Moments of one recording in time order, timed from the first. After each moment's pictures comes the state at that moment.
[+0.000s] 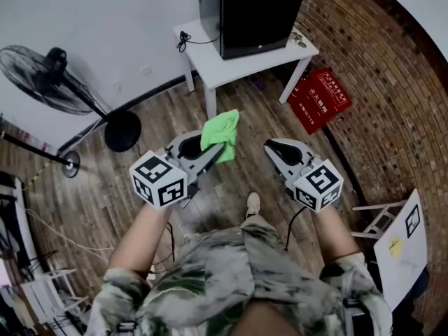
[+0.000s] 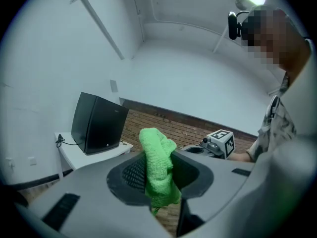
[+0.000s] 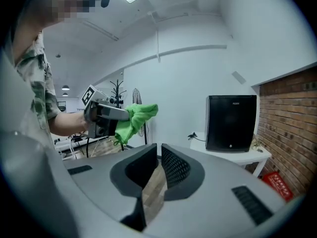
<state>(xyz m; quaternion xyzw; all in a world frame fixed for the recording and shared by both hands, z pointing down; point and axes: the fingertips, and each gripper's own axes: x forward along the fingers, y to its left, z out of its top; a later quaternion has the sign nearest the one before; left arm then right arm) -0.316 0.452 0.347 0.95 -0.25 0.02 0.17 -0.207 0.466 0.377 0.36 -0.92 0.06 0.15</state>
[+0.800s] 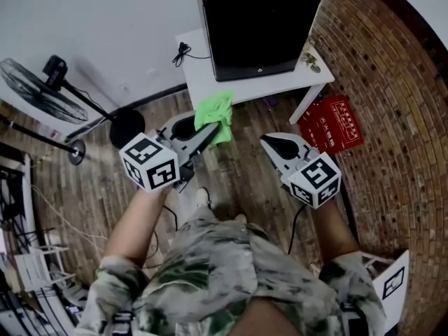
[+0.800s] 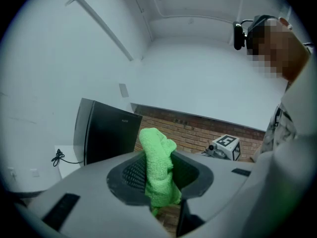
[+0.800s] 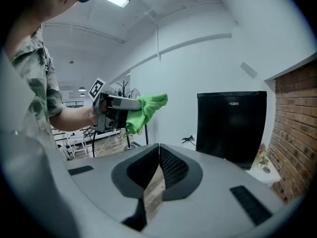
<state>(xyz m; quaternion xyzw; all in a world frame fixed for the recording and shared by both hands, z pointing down) -0.192 0.244 0.313 0.92 -0.35 0.01 0.16 -0.087 0.266 0.367 0.26 -0.95 0.05 0.16</state>
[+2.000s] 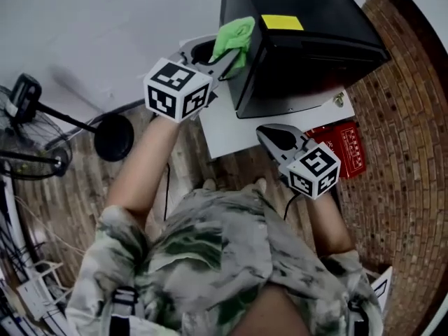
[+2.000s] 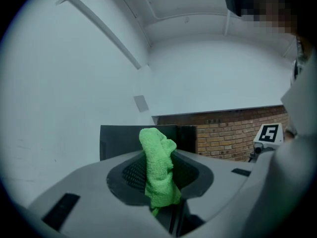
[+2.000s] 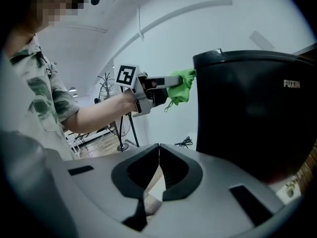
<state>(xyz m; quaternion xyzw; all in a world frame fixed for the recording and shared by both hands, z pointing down) -0.345 -0.146 0.299 0.92 -0.39 0.01 0.03 -0.266 0.000 0.404 0.27 -0.93 0.11 0.21</state>
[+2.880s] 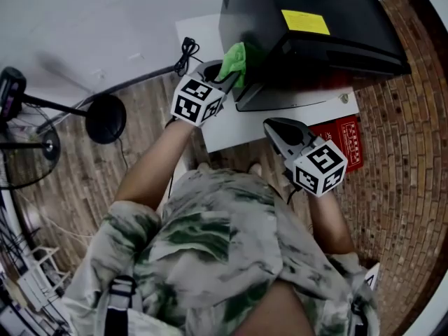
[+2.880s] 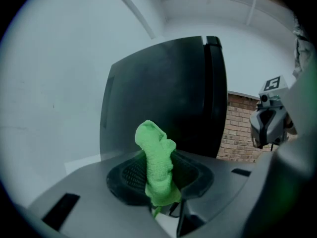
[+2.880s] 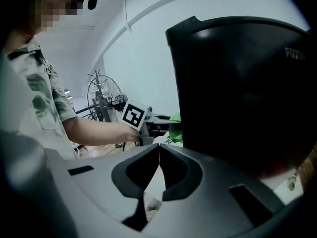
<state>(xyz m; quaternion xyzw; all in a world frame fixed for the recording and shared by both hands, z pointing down) -0.325 -0.191 0.493 0.91 -0.39 0.08 0.13 -0.255 -0.046 0.438 0.28 -0.92 0.16 0.24</state>
